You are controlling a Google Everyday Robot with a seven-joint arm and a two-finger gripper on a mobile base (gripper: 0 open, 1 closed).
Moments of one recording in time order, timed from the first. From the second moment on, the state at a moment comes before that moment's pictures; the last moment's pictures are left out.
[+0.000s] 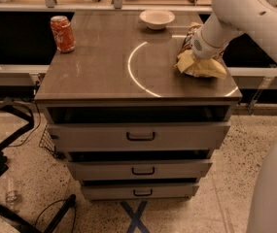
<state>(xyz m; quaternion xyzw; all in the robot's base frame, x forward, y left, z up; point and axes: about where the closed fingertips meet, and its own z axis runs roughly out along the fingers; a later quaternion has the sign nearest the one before) 0.713 -0.184 0.833 -0.25 0.94 0.05 0.24</state>
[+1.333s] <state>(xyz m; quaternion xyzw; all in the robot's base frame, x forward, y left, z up) 0.680 -0.201 0.979 -0.29 0.88 -0.01 0.38</state>
